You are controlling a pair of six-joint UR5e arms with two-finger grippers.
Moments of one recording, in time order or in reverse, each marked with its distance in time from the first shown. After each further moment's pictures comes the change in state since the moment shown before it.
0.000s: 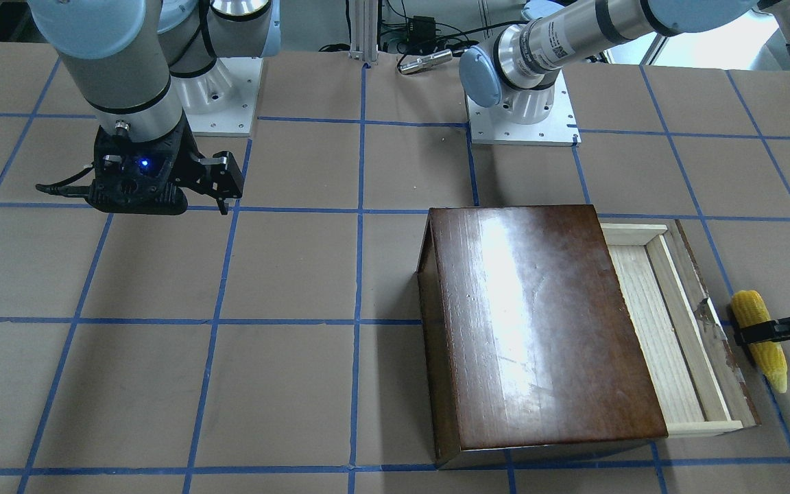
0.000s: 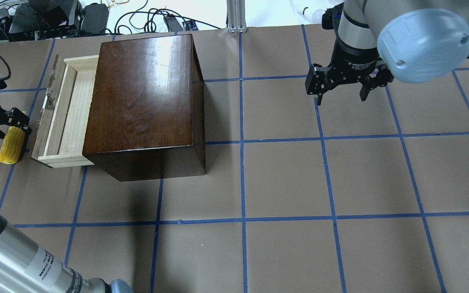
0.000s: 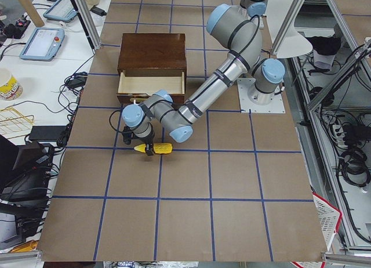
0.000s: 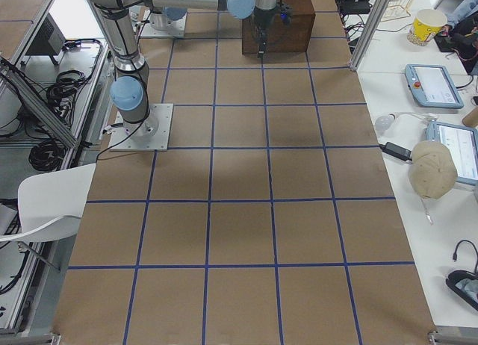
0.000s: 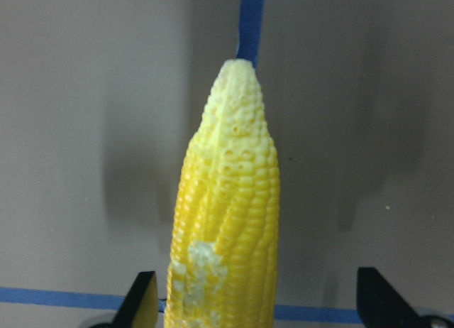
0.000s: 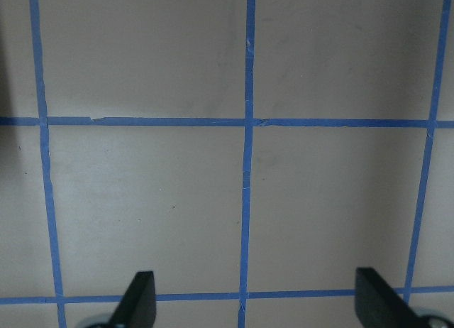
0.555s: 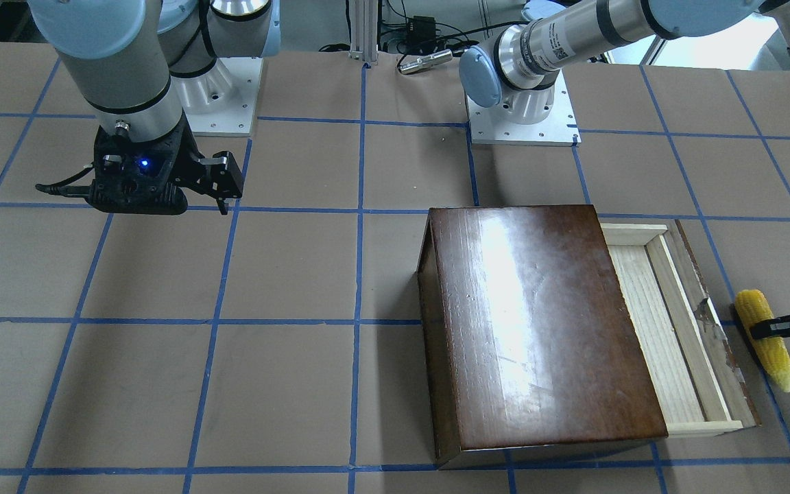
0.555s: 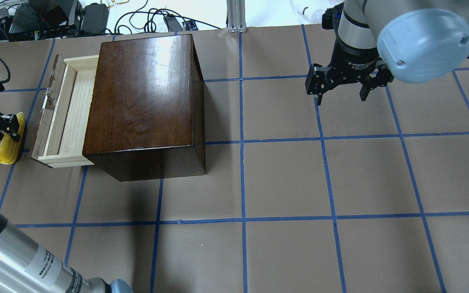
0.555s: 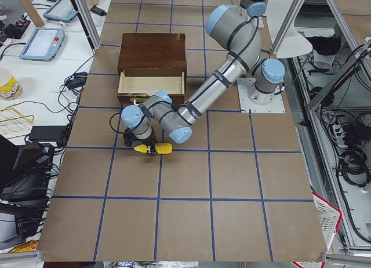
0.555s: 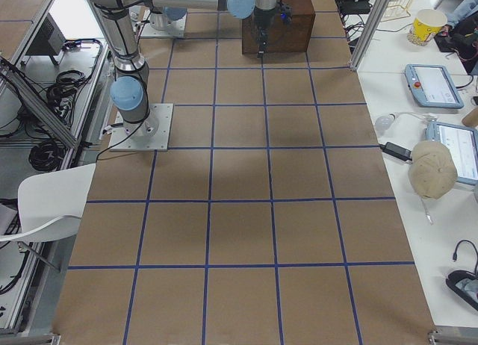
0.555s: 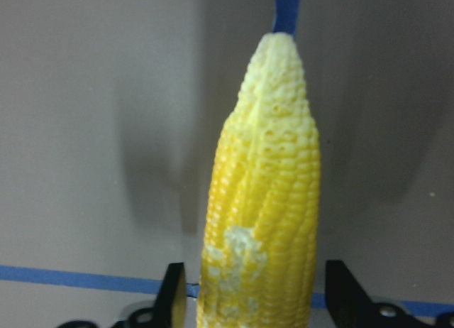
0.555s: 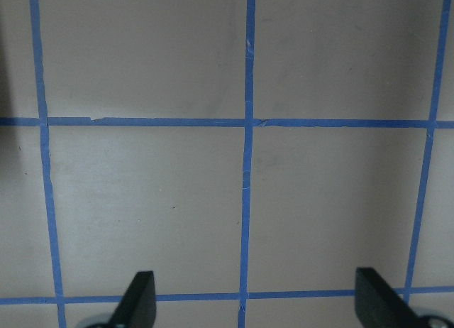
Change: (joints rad) left arm 0.000 -0.006 0.015 -0.005 0.071 0.003; right arm 0.000 0.000 0.000 0.000 0.000 0.000
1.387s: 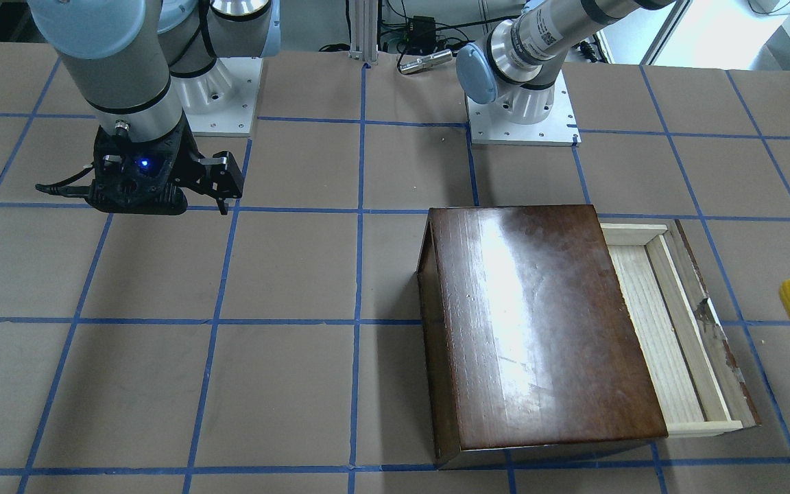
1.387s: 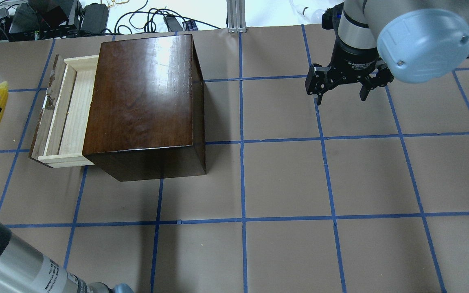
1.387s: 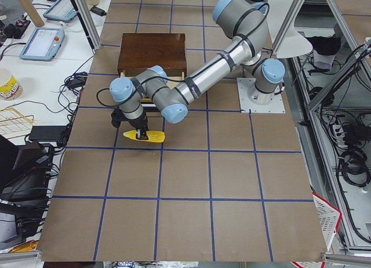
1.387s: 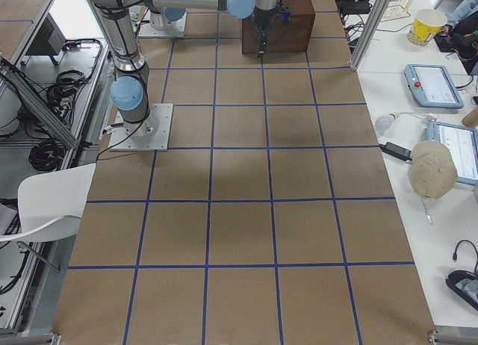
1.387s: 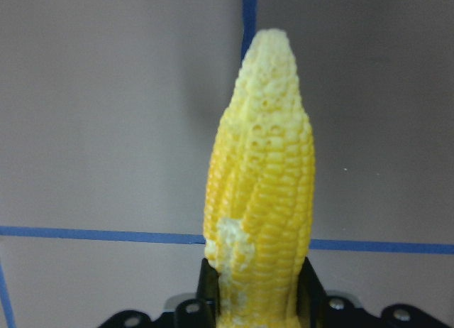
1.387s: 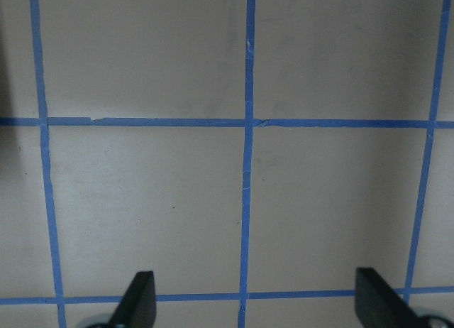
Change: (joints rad) left arm -0.073 0.128 0.155 -0.209 -0.015 0.034; right arm 0.000 0.000 0.000 0.000 0.000 0.000
